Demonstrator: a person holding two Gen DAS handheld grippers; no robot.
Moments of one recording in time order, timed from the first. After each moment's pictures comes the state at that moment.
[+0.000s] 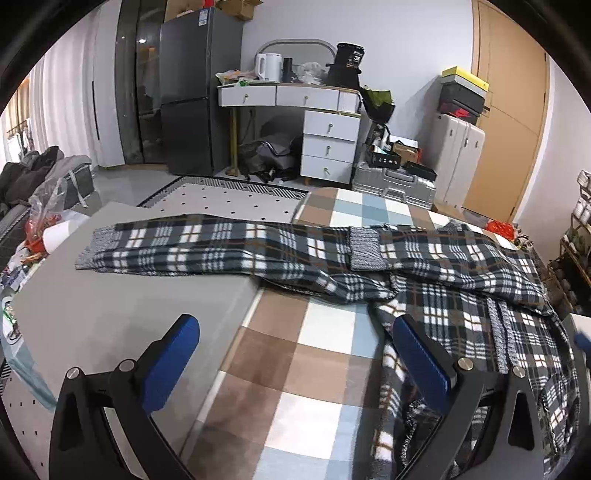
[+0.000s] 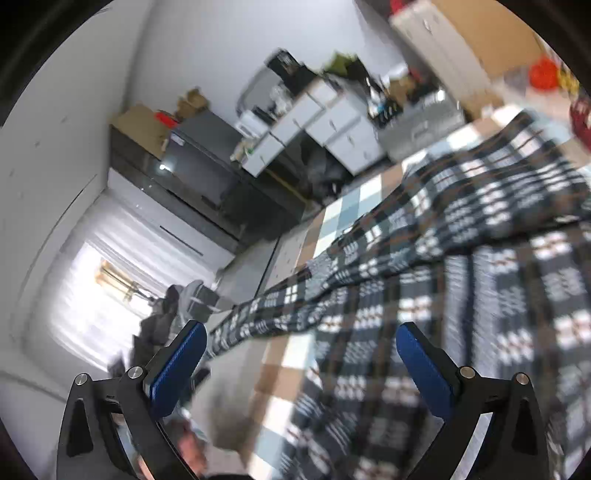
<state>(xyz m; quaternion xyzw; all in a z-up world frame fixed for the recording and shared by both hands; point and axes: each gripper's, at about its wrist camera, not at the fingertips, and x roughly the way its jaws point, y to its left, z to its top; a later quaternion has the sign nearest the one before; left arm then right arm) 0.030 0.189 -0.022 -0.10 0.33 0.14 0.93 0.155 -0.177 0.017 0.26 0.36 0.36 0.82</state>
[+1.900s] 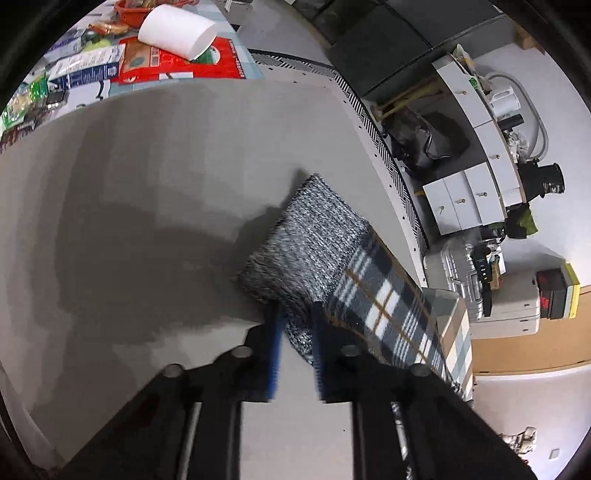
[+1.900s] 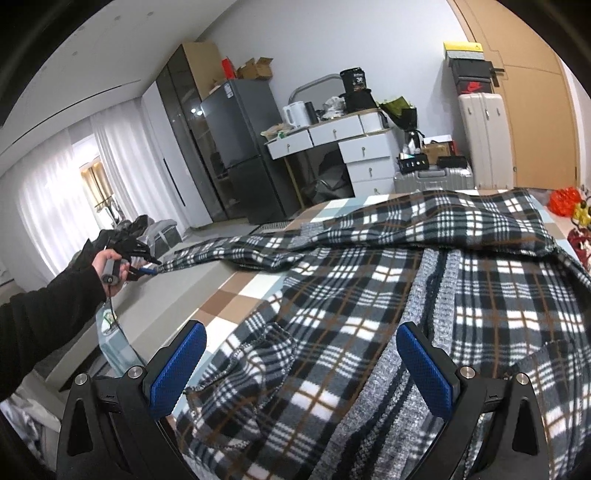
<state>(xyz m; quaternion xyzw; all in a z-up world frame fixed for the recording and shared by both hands) 0.015 0.528 -0.096 -0.52 0.38 0.25 0.73 0.059 -0.148 -0.015 0.06 0.29 0.37 0.88</state>
